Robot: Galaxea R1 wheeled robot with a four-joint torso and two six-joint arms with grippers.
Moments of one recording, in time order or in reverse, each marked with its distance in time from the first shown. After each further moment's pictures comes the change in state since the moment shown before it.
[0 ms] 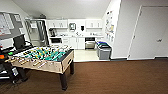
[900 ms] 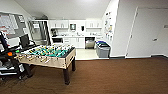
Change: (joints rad) left arm 0.000 -0.003 0.000 0.000 0.001 0.000; right arm 0.000 0.002 0.001 0.001 0.000 0.000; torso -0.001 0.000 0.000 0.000
